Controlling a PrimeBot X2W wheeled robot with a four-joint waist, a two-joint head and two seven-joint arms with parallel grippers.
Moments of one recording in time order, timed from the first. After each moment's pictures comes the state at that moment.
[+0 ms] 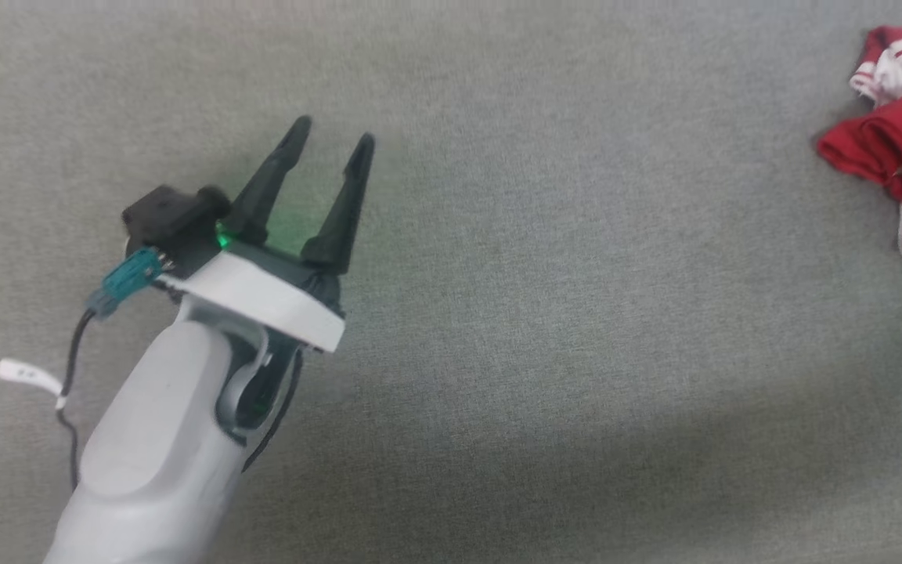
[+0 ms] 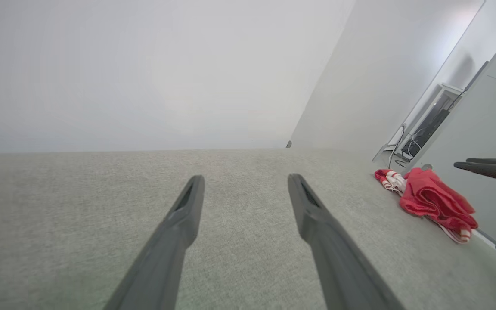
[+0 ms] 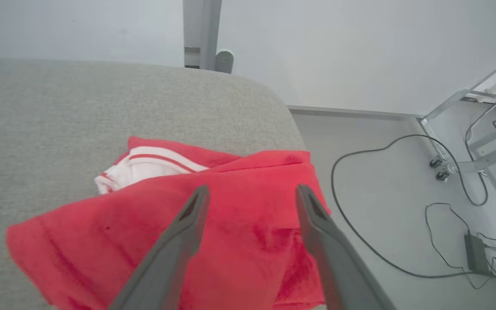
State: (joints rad) left arm -0.60 0.26 -0.38 0.31 -0.60 -0.13 -0.26; right arm -1.00 -0.77 0.49 0.96 0.74 0.13 0.01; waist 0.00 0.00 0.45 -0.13
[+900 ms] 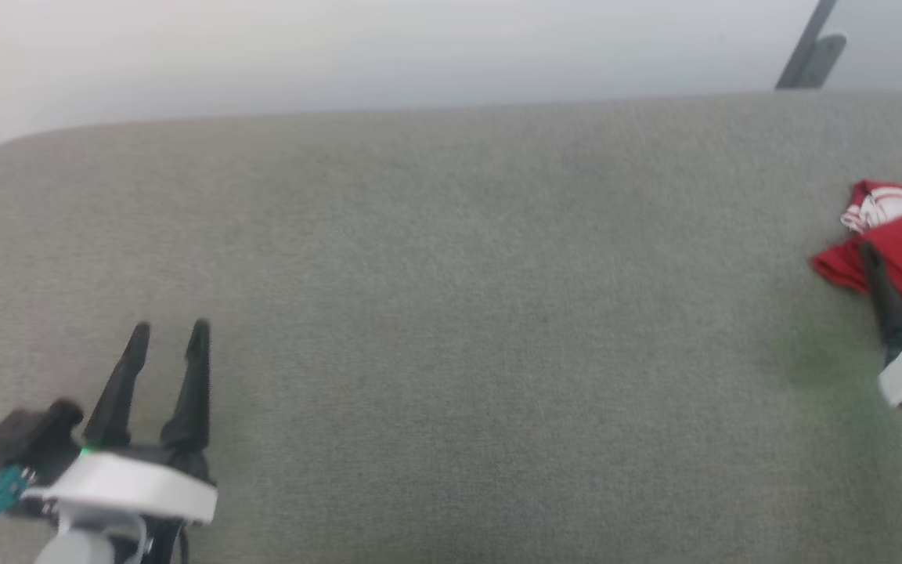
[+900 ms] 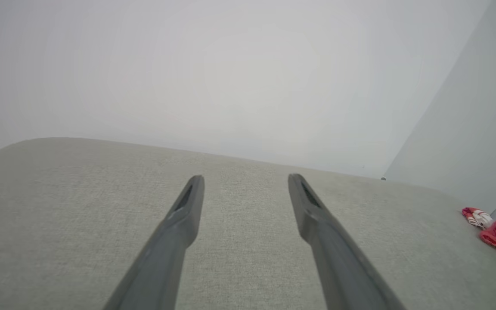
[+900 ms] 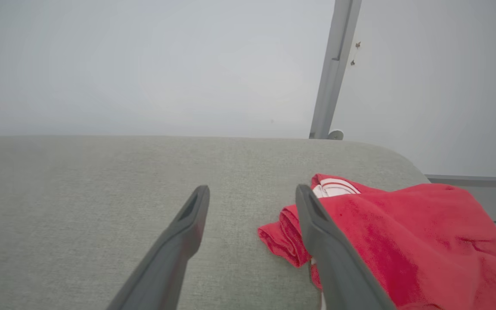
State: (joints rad) left arm -0.11 0.28 -0.03 0.16 -0.54 -0.13 -0.26; right arm -0.53 -0.59 0.35 0.69 0.71 0.13 -0.26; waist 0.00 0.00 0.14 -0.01
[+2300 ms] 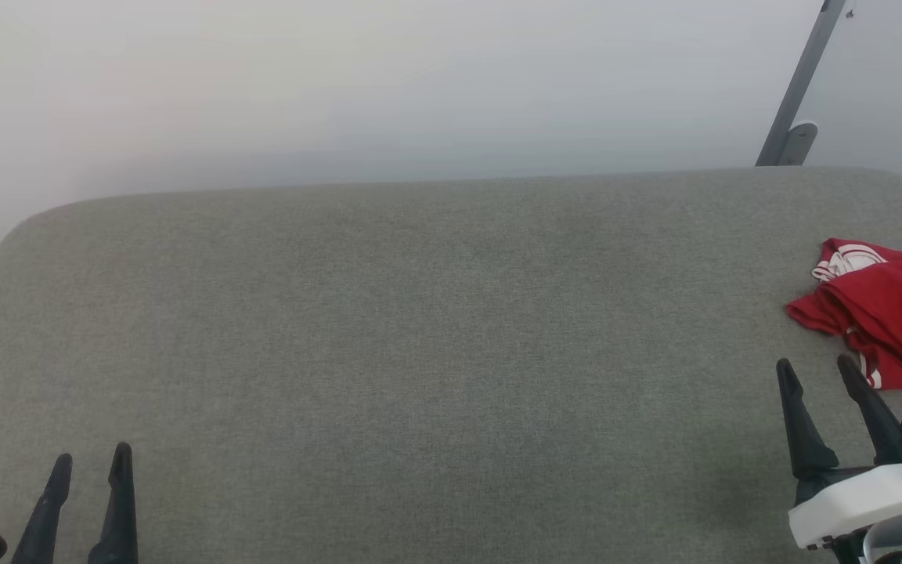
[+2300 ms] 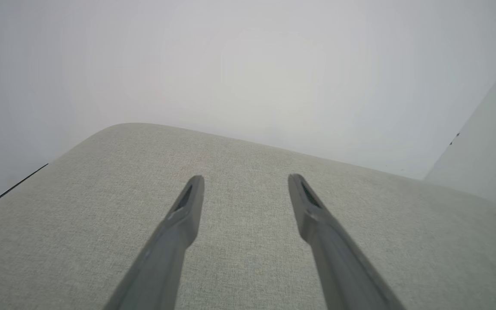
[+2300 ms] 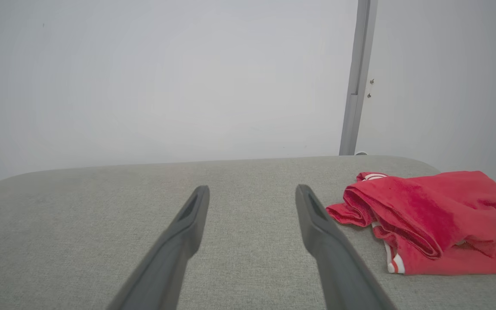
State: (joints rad) left arm 0.19 0.29 0.14 0.08 -0.56 -0.13 -0.26; right arm -0.01 -0.25 -0.02 0.16 0.36 0.13 -0.19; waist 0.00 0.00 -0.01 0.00
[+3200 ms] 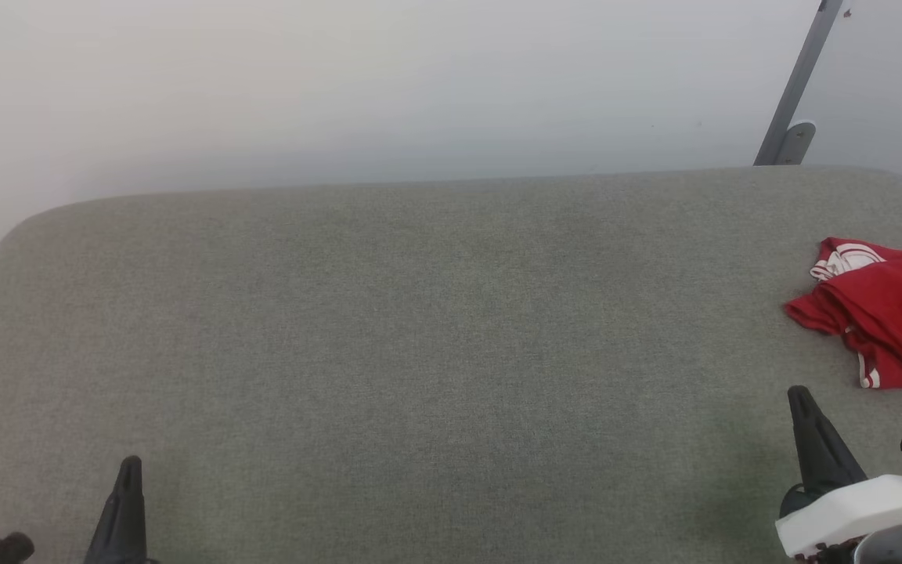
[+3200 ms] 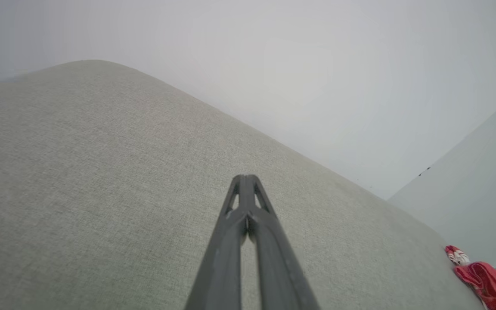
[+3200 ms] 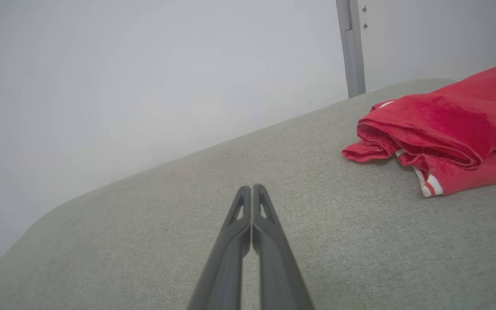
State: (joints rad) left arm 0.17 0.22 0.12 0.13 -0.74 -0.13 -0.20; right arm 0.01 -0.19 -0.04 0.20 0.57 0.13 -0.12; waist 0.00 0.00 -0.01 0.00
